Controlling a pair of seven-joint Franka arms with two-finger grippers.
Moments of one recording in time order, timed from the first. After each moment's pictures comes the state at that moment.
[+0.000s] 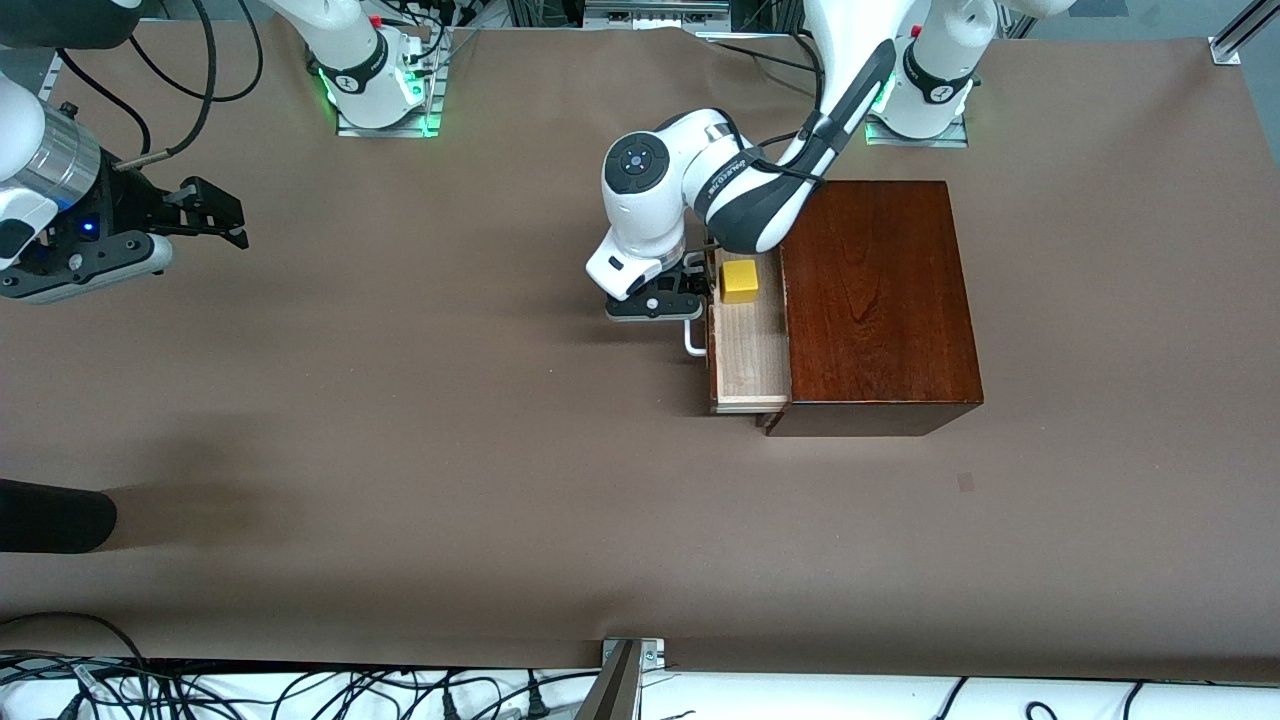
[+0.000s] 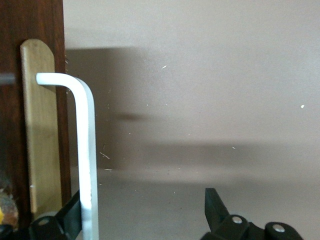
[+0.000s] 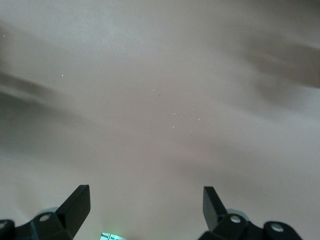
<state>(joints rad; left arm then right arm) -0.67 0.60 -0.19 -1.57 0.17 2.11 -0.95 0.24 0.08 -0.14 -1.54 0.03 1.54 -0.23</state>
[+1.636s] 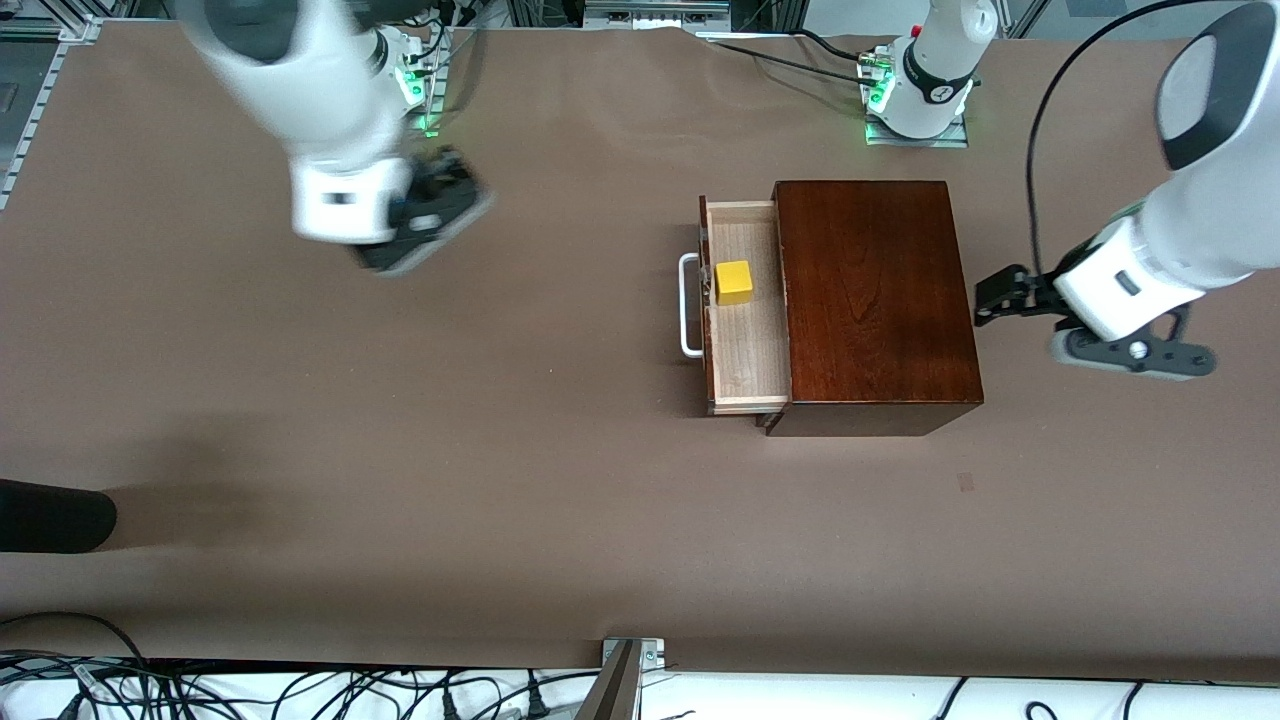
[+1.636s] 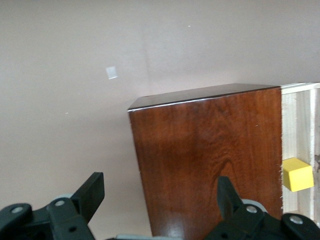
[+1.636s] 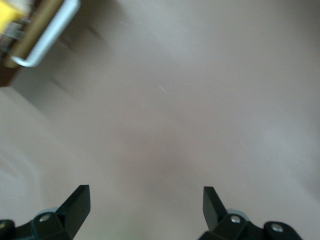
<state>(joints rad) -0.03 0.22 -0.11 -1.42 0.01 1.55 -0.03 0.67 0.18 -0.10 -1.54 0.05 1.68 -0.23</state>
